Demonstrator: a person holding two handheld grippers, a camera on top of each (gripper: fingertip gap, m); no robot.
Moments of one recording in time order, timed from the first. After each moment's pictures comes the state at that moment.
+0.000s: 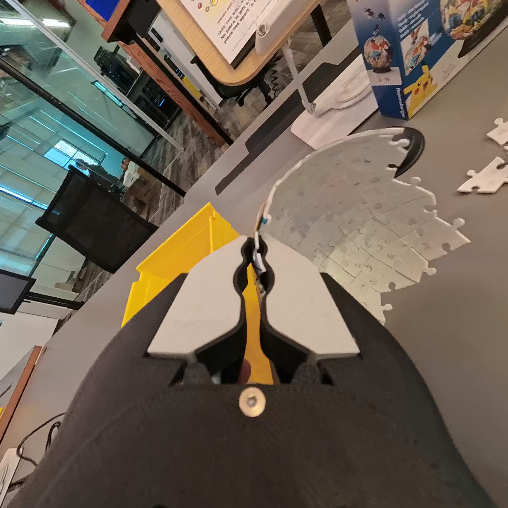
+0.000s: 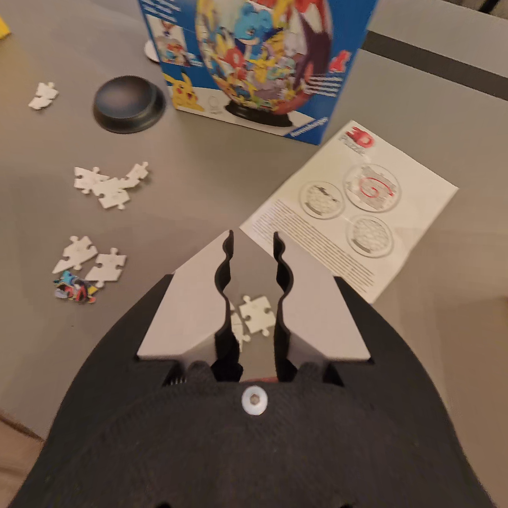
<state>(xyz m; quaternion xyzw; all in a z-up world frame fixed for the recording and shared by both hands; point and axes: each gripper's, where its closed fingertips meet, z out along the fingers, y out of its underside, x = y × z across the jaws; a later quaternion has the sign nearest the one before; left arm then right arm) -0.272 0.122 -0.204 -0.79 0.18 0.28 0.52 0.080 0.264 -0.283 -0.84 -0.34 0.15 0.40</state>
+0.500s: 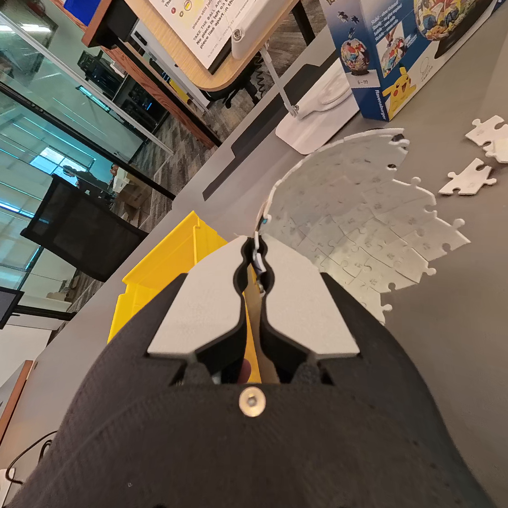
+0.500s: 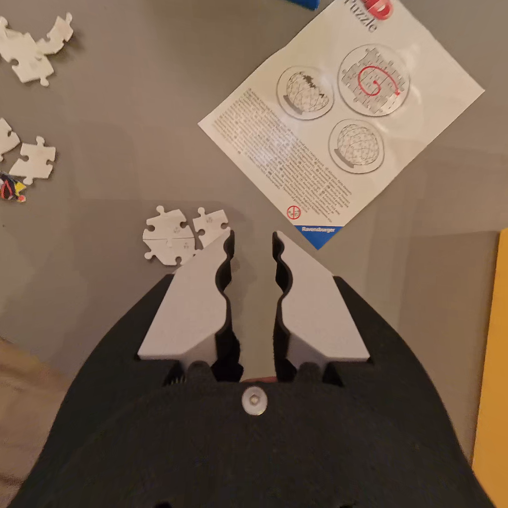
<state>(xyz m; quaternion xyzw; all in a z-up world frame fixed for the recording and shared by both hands) -0.259 0.134 -0.213 -0.79 0.20 0.27 0.51 0.147 0.246 -0.324 -0.87 -0.39 0.11 0.28</state>
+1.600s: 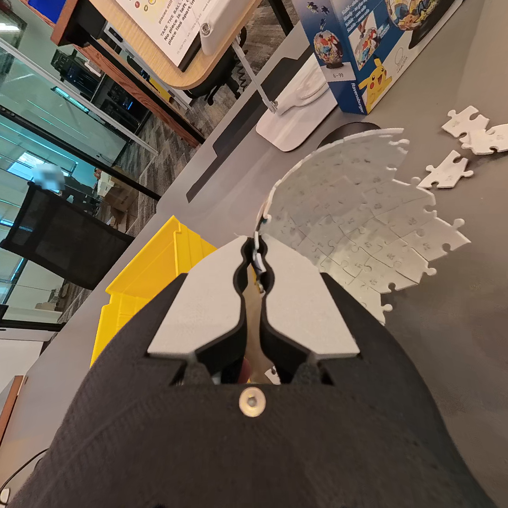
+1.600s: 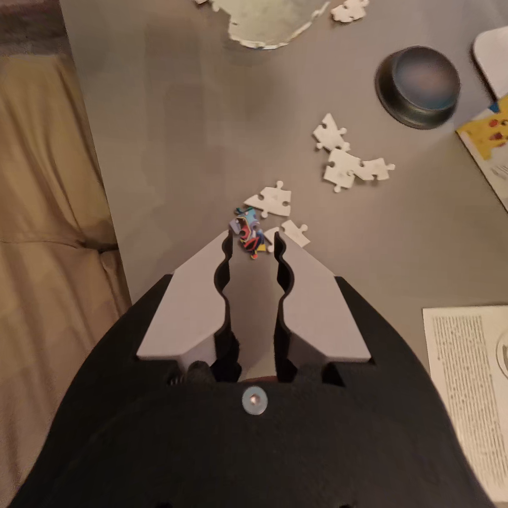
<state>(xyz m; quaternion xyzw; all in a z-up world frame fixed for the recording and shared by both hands) -0.246 0.141 -0.227 -0.80 0.22 0.26 0.49 -0.015 0.123 -0.323 -0.65 -0.67 0.21 0.28</state>
